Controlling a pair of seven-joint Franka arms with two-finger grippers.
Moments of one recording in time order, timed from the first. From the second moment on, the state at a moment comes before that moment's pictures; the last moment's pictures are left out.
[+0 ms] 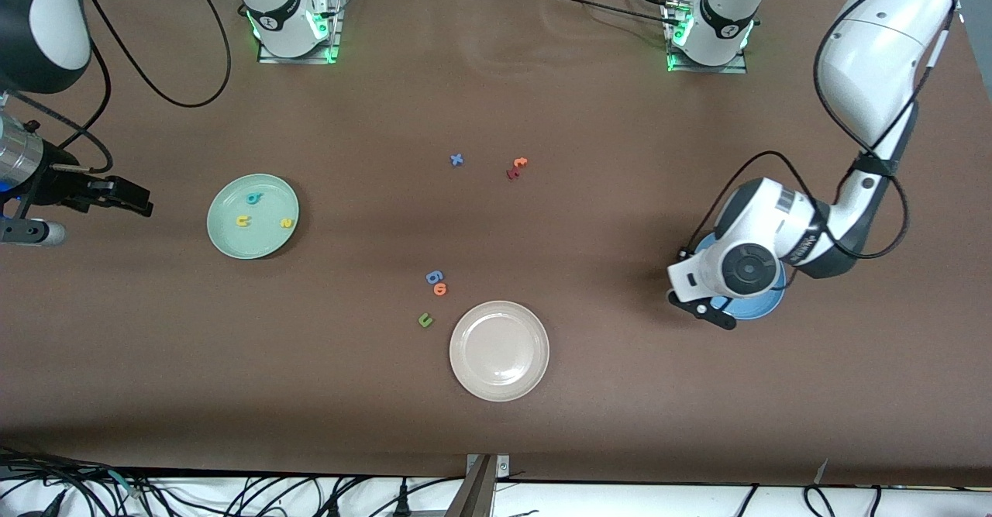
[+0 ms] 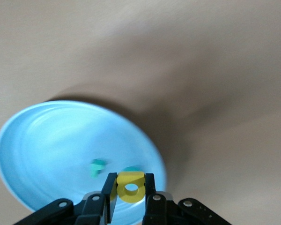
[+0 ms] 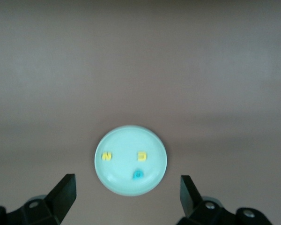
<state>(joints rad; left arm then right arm) 0.24 0.75 -0.54 -1.54 0.52 1.83 0.02 0.22 0.15 -0.27 -1.64 0.00 1.83 -0.02</state>
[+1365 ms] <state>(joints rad) 0.33 0.54 -0.52 -1.52 0.44 1.61 0.13 0.21 0.09 -0.26 -1.66 -0.04 1.91 0.01</state>
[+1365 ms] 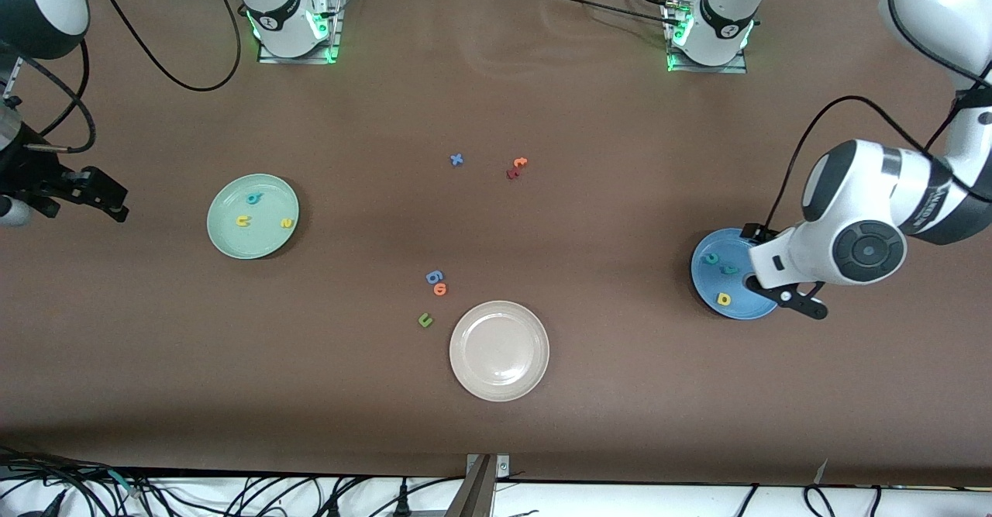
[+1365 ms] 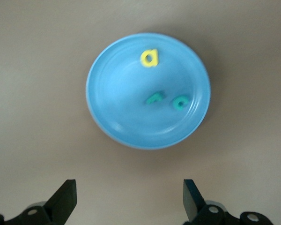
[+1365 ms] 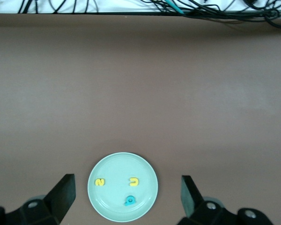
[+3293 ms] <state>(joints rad) 0.01 0.05 0.00 -1.55 0.01 1.49 -0.01 0.20 0.09 -0.31 -1.66 0.02 1.91 0.02</state>
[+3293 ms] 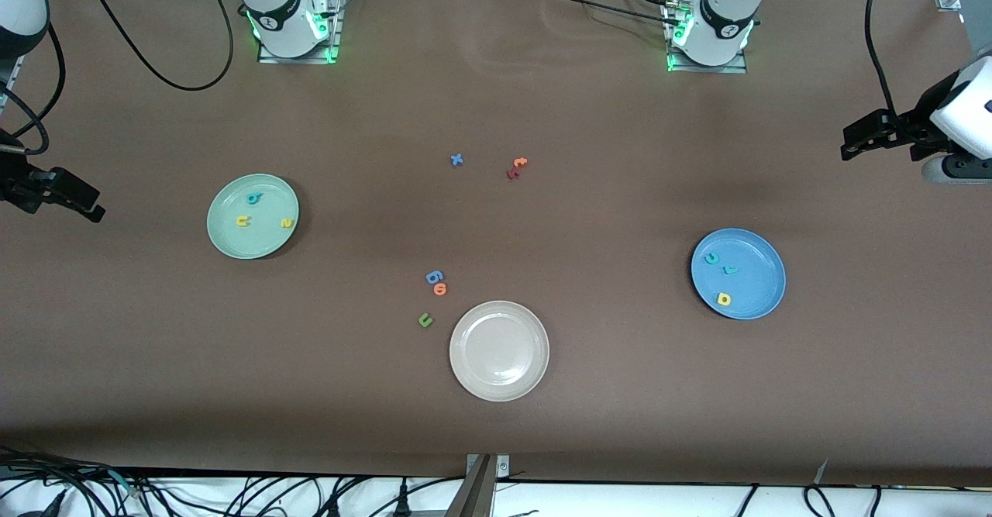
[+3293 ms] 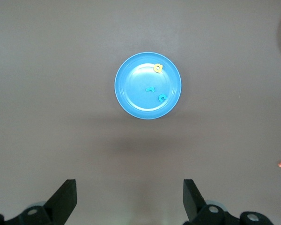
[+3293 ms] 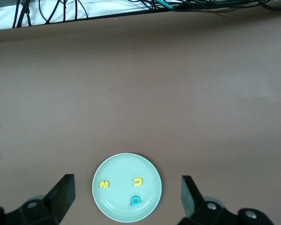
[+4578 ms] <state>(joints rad) 0.01 0.06 0.01 -1.54 0.01 1.50 -0.02 0.24 0.18 -0.28 -1.60 0.06 1.90 0.08</state>
